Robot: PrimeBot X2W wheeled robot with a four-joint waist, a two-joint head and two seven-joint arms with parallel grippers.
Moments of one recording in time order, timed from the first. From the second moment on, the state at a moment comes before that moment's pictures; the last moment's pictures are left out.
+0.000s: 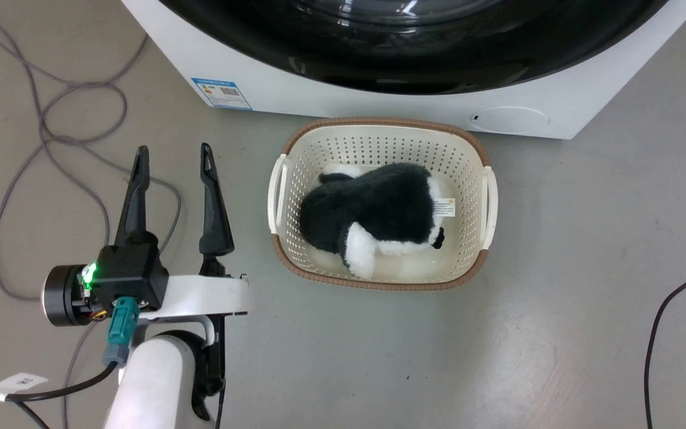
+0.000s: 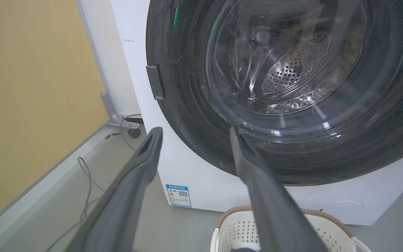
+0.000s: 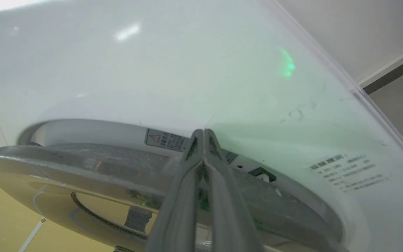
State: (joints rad) left arm -0.28 0.05 -0.11 -0.07 -0.05 0.20 -0.19; right arm -1.14 -0.29 0.03 0.70 1.14 0.13 0.06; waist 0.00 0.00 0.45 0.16
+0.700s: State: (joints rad) left arm -0.29 0.05 -0.12 -0.05 -0.05 0.23 -0.23; right arm -1.22 -0.37 0.15 0.82 1.40 0.13 0.45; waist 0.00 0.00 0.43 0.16
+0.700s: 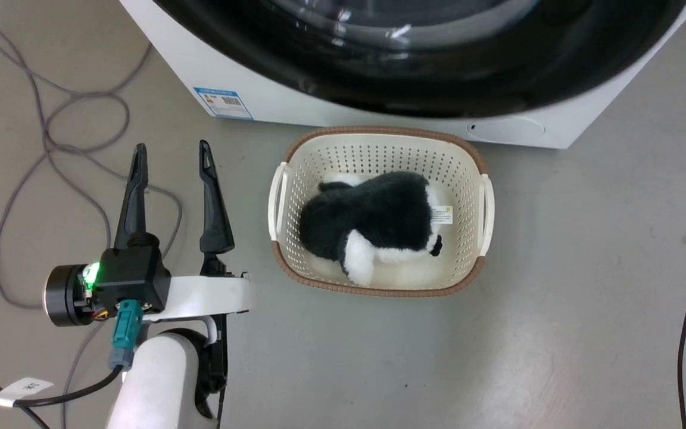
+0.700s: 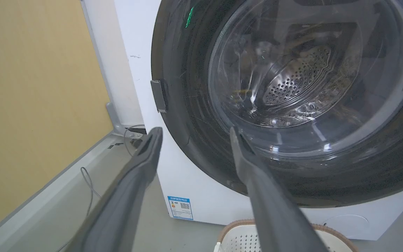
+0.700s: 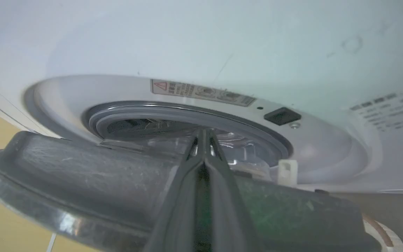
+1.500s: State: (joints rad) left arm -0.17 0.05 -0.09 0.02 -0.03 0.22 -0.26; right arm -0.88 -0.34 0.31 0.64 1.58 0.13 0.70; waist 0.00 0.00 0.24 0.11
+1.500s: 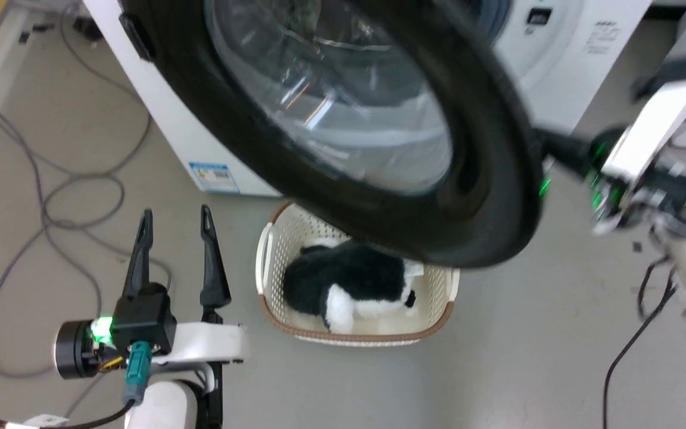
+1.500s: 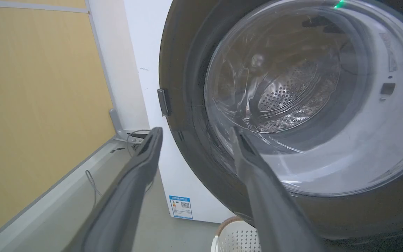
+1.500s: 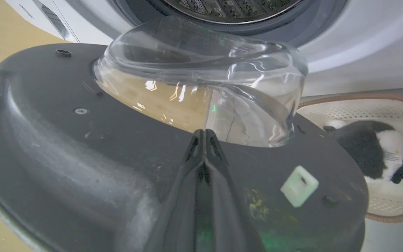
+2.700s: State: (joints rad) left arm -0.04 0.06 -0.10 0.09 -0.01 0.21 -0.26; right arm -0.33 -0.14 0.49 0.11 1.54 0.13 0.66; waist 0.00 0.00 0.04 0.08
